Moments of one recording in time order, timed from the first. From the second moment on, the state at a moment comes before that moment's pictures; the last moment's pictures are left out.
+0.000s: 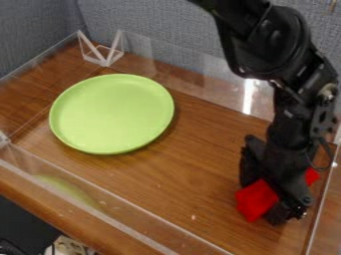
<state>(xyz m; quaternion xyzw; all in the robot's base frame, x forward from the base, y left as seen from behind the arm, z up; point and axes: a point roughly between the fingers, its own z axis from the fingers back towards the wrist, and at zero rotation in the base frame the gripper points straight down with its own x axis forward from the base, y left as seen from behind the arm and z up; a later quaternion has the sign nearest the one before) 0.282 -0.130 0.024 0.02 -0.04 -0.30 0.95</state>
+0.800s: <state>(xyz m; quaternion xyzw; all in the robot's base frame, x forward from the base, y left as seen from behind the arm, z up) 0.296 -0.128 0.026 0.05 -0.09 -0.28 0.95</state>
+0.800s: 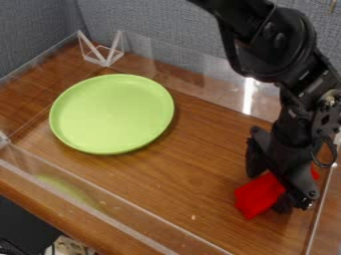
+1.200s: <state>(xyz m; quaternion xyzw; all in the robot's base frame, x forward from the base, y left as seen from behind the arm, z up) 0.289 -0.111 0.063 0.08 -0.11 -0.27 0.95</state>
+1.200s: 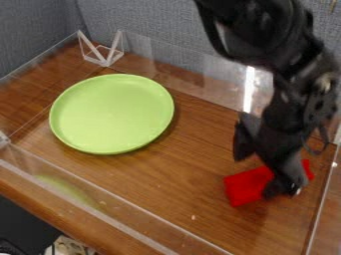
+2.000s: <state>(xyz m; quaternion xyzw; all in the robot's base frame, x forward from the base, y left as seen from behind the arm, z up) 0.266 -0.104 0.152 0.02 -0.15 -0.24 0.96</state>
